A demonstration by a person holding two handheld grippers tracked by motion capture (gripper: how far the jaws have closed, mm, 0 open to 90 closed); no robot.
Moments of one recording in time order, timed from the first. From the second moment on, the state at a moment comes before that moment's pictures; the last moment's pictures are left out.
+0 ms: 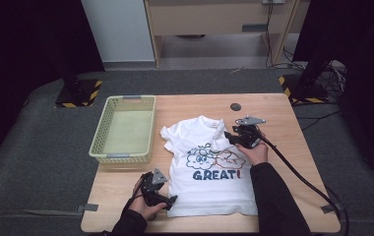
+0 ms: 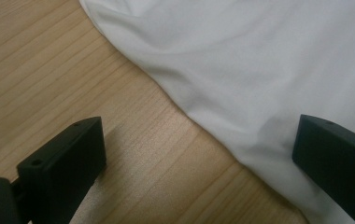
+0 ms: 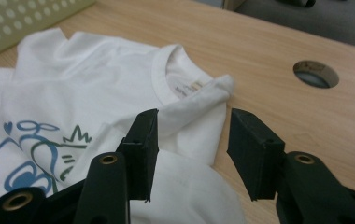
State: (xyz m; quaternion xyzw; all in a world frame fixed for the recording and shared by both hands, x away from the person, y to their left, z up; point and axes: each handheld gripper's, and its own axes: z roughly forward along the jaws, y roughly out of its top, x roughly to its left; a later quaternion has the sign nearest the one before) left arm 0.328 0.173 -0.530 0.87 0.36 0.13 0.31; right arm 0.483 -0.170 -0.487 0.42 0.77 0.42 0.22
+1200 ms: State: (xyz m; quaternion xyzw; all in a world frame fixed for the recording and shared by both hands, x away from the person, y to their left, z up) left arm 0.328 0.173 -0.531 0.87 0.35 0.13 0.31; right arm 0.486 -0.222 -0.487 0.52 0.70 0.39 0.28
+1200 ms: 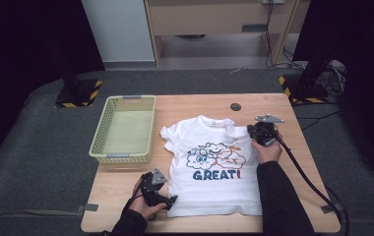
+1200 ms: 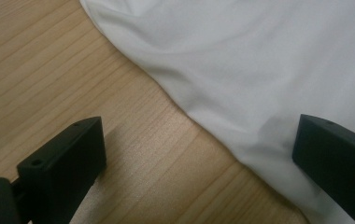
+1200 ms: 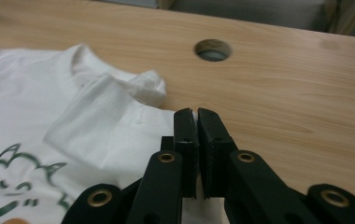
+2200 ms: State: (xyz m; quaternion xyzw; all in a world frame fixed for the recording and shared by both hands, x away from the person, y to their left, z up) left arm 0.328 0.173 -0.531 0.87 0.36 0.13 0.31; right arm 0.494 -0.213 -0.531 0.52 0.74 0.35 0.26
